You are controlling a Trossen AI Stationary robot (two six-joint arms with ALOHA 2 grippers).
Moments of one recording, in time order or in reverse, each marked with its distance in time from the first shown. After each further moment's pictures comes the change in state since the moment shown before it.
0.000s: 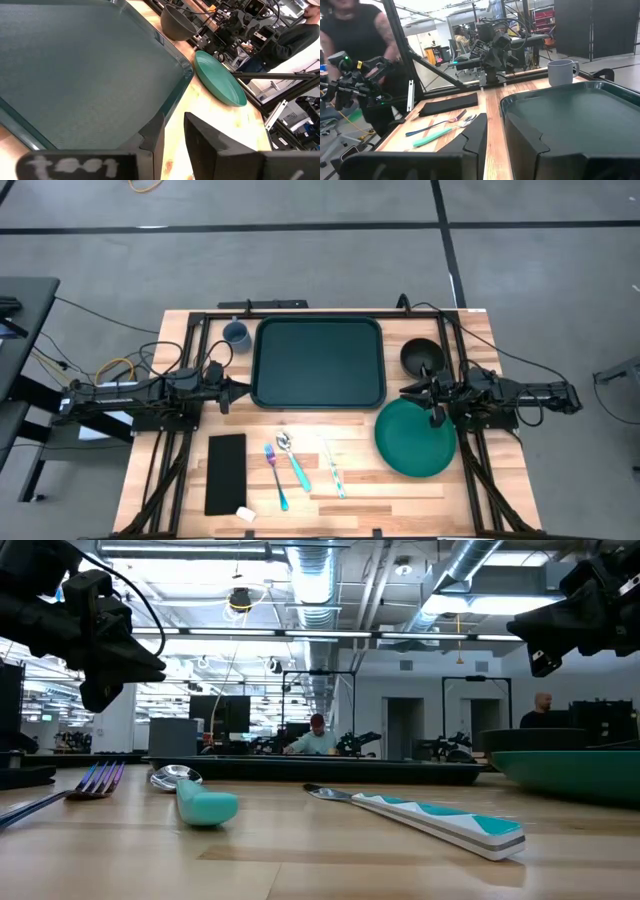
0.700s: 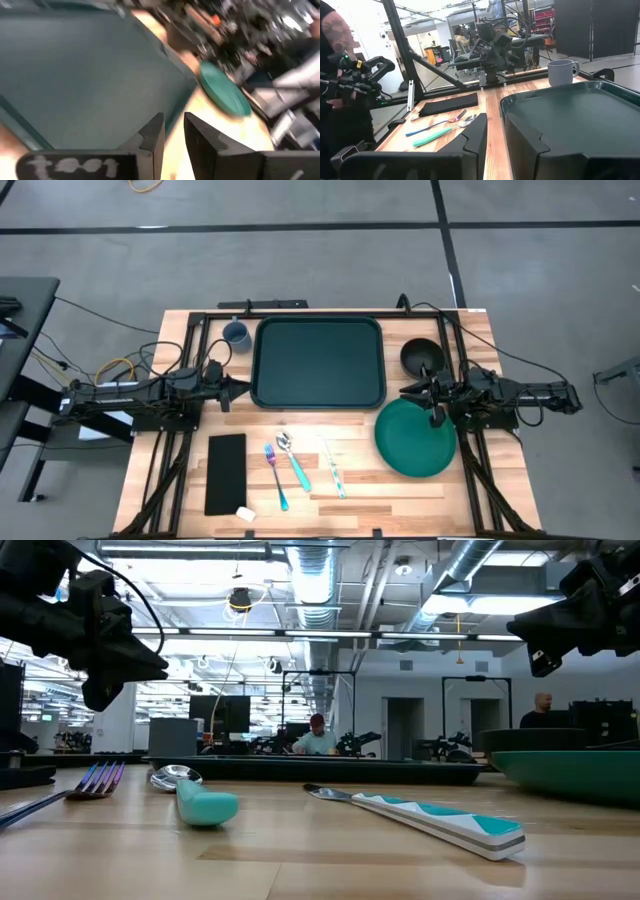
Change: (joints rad) left arm 0.000 0.000 -0.005 0.045 -0.078 -0.001; right arm 0.000 0.000 0.000 0.000 0.000 0.000
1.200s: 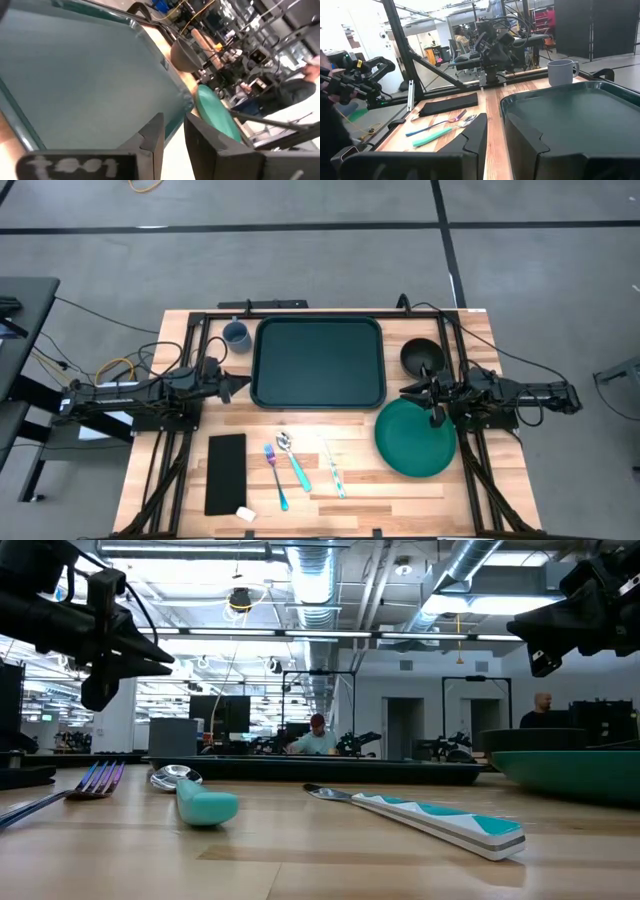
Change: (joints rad) left arm 0.000 -0.007 0.001 0.034 -0.055 -0.175; right arm 0.000 0.000 0.000 0.000 0.000 0.000
